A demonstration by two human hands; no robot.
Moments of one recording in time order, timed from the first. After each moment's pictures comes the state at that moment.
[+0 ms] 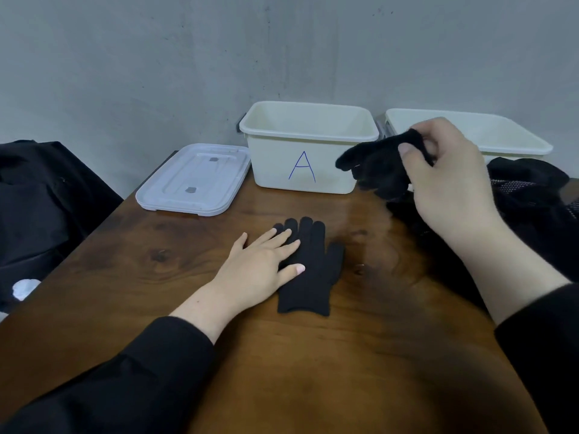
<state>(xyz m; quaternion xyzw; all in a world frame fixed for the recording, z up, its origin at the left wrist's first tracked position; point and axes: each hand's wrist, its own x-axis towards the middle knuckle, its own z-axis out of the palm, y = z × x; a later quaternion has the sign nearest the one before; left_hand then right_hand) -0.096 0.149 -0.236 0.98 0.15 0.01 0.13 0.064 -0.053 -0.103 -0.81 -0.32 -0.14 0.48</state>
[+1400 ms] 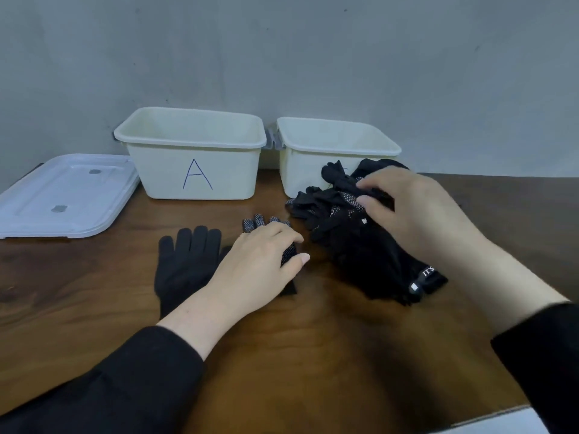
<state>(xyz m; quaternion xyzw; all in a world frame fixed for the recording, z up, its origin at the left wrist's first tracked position) -0.019 0.020 -0.193 0.97 0.00 0.17 0.20 0.079 -0.192 -0.092 -0.90 -0.36 -0.15 0.18</state>
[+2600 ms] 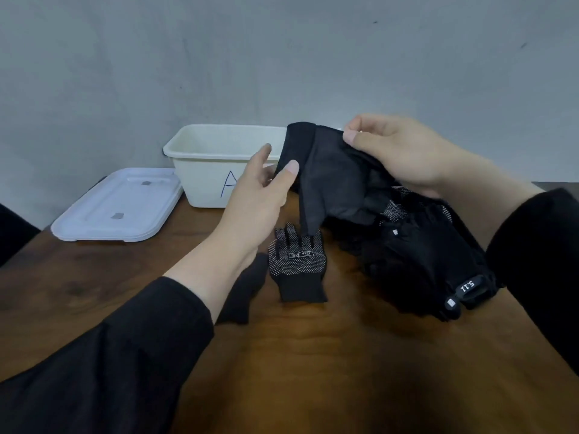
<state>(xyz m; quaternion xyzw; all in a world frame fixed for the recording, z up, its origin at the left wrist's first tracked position) -0.010 0.047 -0.119 0.71 0.12 0.28 0.64 0.118 -0.123 -0.040 -0.78 -0.41 0.10 0.47</state>
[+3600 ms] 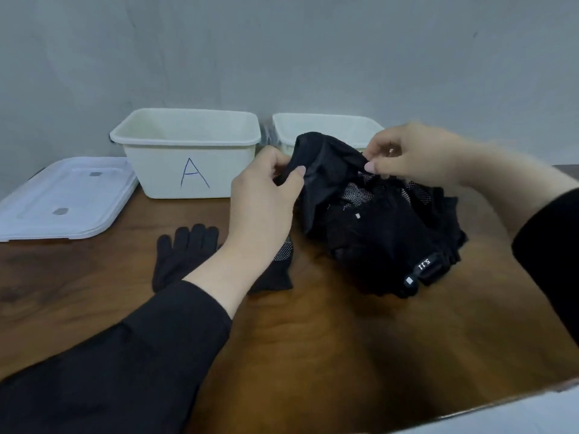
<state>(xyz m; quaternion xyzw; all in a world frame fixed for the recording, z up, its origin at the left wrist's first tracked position) 0.010 -0.007 -0.127 0.76 0.11 0.39 0.50 0.141 -0.193 -0.035 -0.92 -0.37 0.01 0.15</state>
